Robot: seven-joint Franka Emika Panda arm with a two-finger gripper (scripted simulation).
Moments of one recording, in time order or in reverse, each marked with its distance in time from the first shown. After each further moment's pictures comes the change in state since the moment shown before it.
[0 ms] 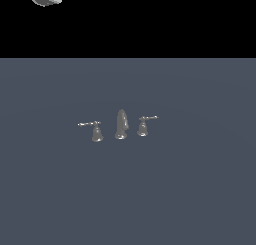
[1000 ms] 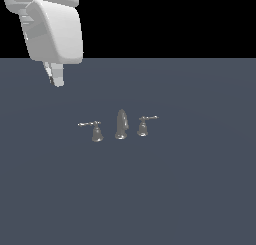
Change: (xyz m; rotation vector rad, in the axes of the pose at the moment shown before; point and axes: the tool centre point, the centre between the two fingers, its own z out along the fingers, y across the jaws) arm 0.051 -0.086 0.112 0.013 -0.010 0.375
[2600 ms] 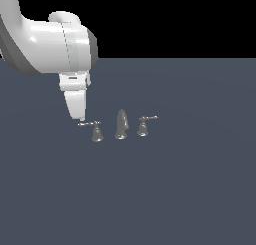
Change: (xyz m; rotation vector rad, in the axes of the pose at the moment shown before) arm 0.086 -0.106 0.150 0.001 0.004 0.507
